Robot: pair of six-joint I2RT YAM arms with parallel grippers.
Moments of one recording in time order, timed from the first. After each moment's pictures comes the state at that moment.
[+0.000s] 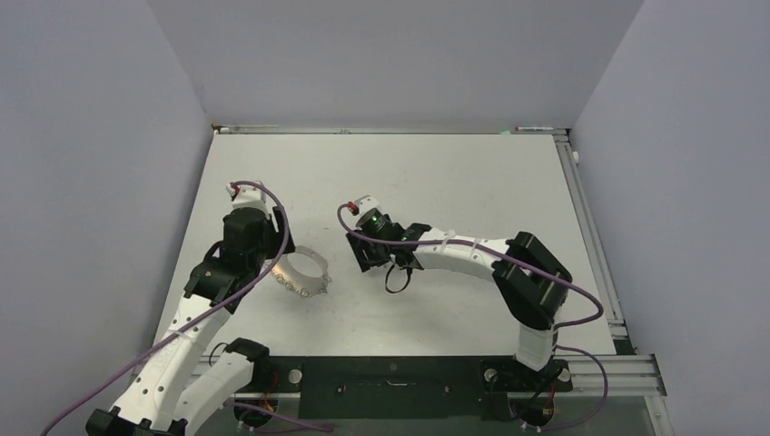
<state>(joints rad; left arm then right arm) -0.35 0.80 0.81 -0.59 -0.36 -0.37 0.95 1.87 1.26 -0.29 0.18 0.32</state>
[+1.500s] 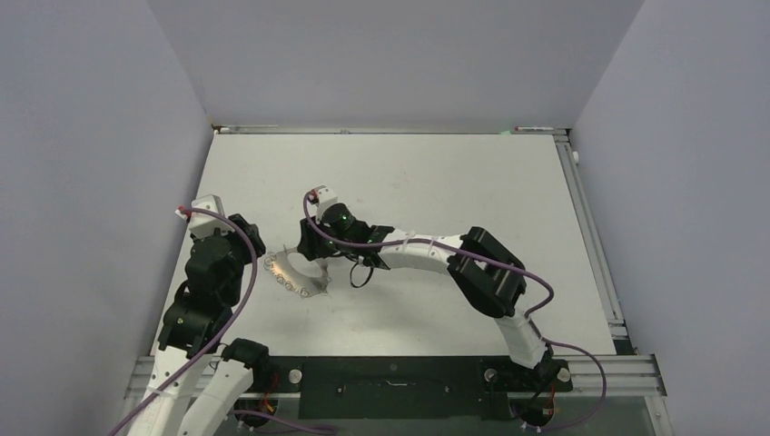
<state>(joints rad) -0.30 0.53 0.77 -0.54 -0.47 -0.39 1.01 2.06 1.44 0.12 -0.03 0.47</state>
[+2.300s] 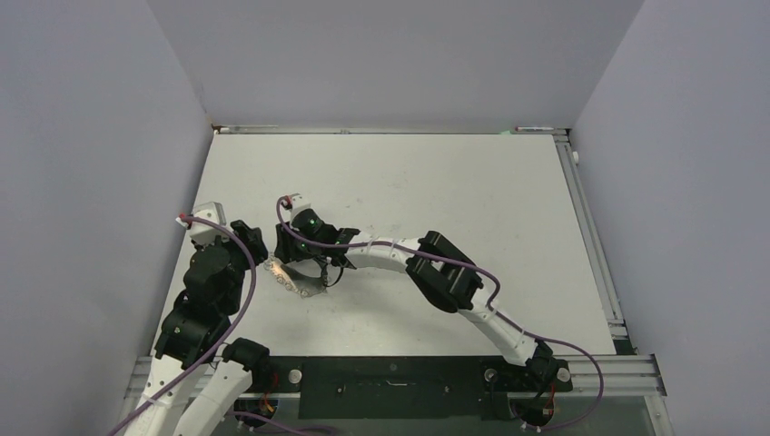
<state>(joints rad) -0.37 0.47 0.74 -0.53 -0.50 -0.39 1.06 2.45 1.89 0.05 -0.04 0.55</state>
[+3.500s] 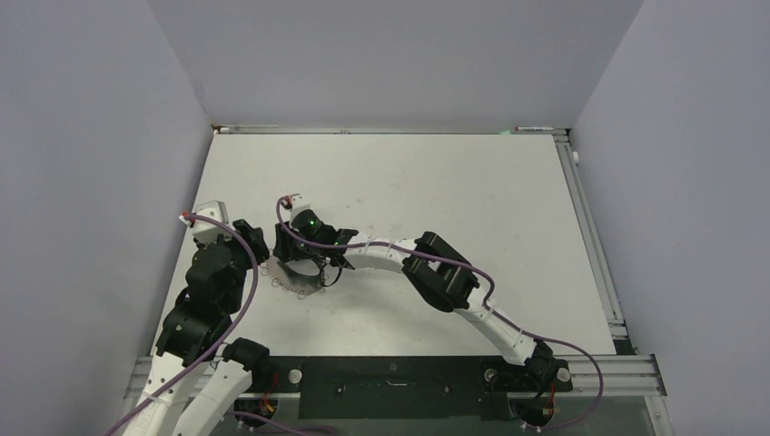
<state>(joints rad) -0.38 0.48 0.74 -0.53 -0.50 -0.38 1.05 2.50 1.92 0.07 -0.04 0.55</state>
